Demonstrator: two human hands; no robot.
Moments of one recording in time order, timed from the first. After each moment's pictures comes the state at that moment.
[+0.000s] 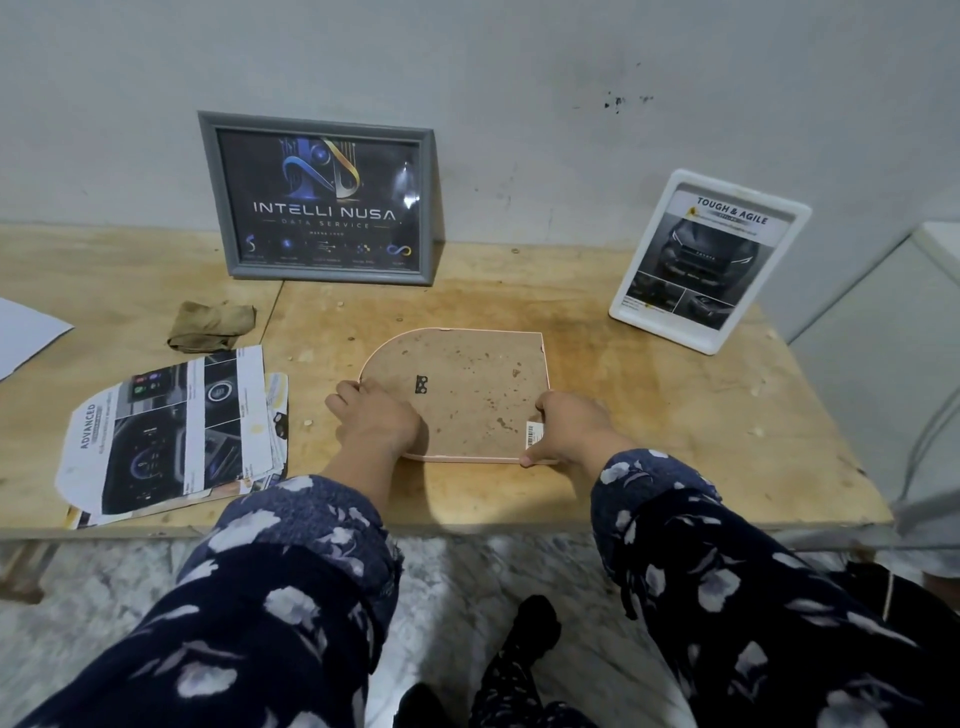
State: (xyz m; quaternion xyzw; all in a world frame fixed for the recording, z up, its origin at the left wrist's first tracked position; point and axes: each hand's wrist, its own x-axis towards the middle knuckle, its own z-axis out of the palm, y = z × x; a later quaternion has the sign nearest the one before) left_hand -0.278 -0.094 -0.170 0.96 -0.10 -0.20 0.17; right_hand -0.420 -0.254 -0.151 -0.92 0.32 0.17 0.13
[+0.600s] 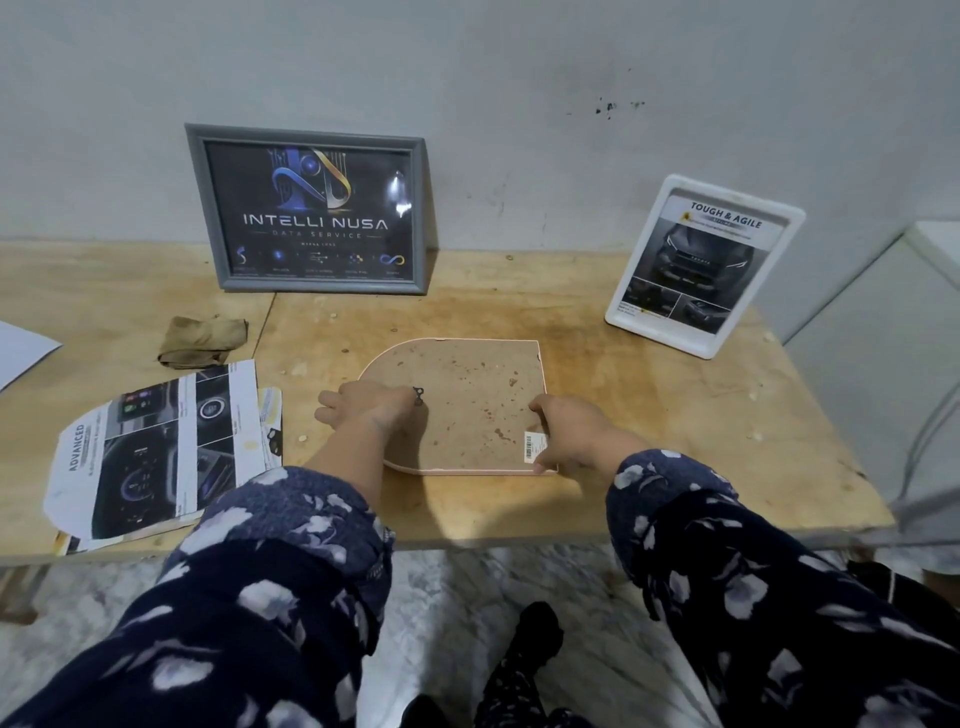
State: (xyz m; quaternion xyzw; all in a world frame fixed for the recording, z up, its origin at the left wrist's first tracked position) left_hand -0.255 -0.109 -0.154 0.93 0.03 -0.26 0.24; right_hand -0.419 -0.262 -0.147 -0.92 0.29 0.18 0.18
